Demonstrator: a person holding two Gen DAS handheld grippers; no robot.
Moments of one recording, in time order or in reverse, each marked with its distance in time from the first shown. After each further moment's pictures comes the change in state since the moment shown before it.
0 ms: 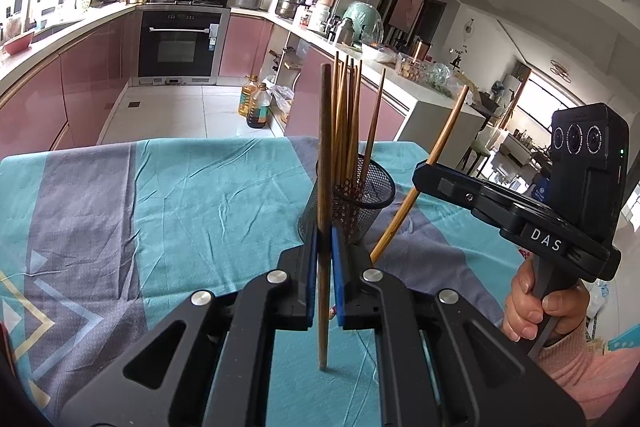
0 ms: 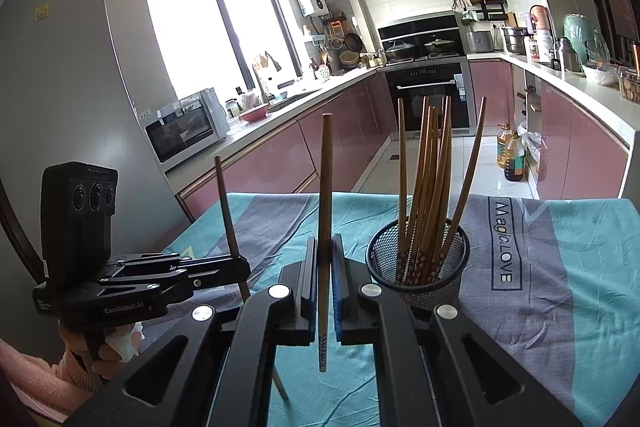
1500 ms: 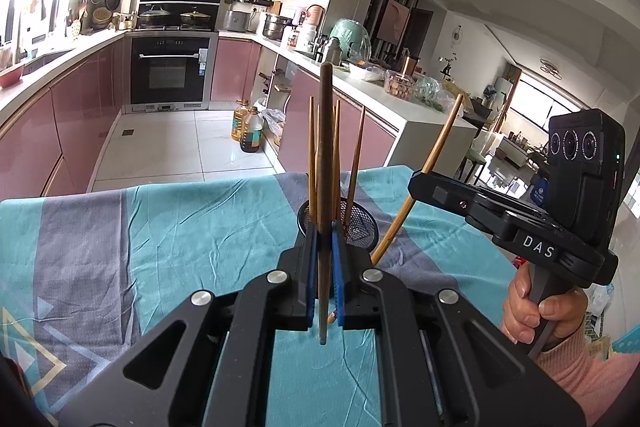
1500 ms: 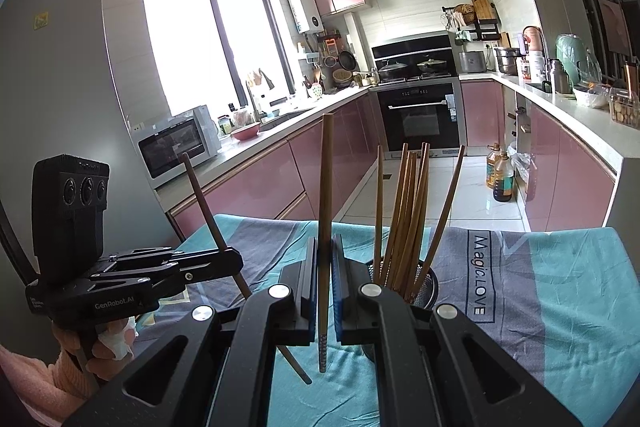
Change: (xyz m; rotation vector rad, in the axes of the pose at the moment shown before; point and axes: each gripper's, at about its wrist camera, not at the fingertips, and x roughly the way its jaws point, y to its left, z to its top) left arm 0.003 -0.014 0.030 0.064 -0.066 -0.010; right arm -0.016 0.001 0.019 -0.022 -0.060 -0.038
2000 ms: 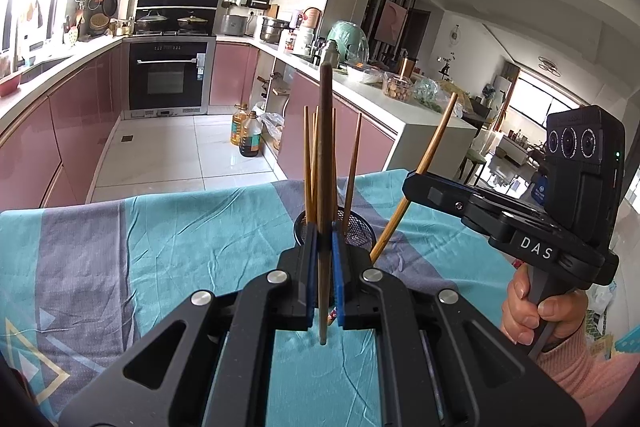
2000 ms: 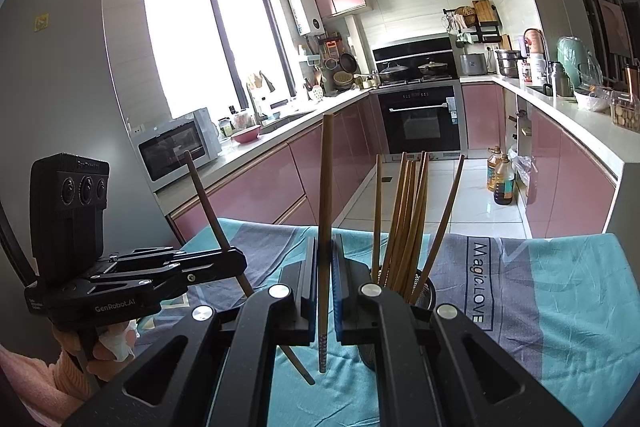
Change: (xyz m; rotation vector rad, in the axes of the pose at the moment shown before) left arm 0.000 -0.007 0.008 0.016 -0.009 0.001; right arm 0.002 -0.002 0.008 -0.005 -0.007 0.000
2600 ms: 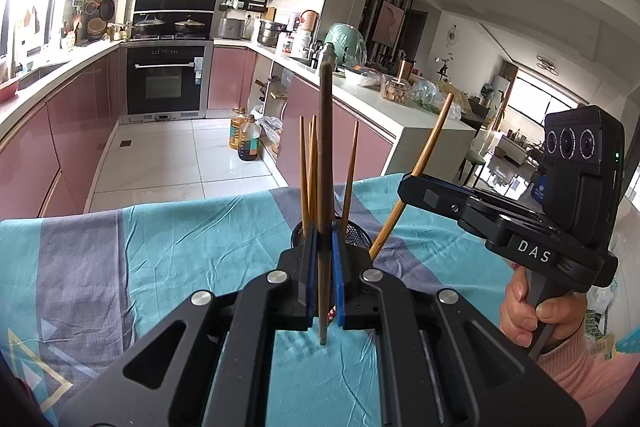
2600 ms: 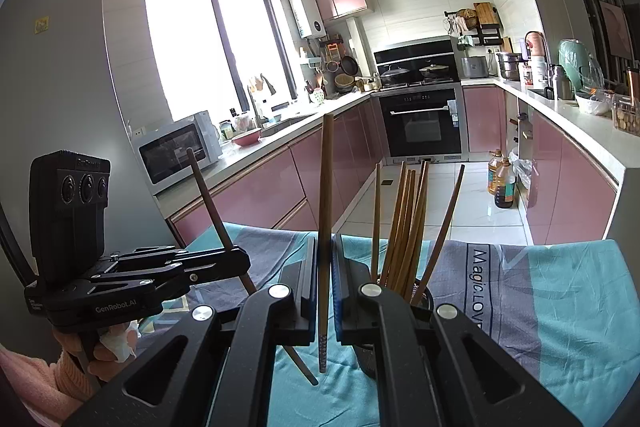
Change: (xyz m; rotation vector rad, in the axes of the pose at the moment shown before) left arm 0.001 -0.005 0.006 0.013 -0.006 -0.002; right arm 0.004 -0.002 0.005 -0.005 -0.006 0.004
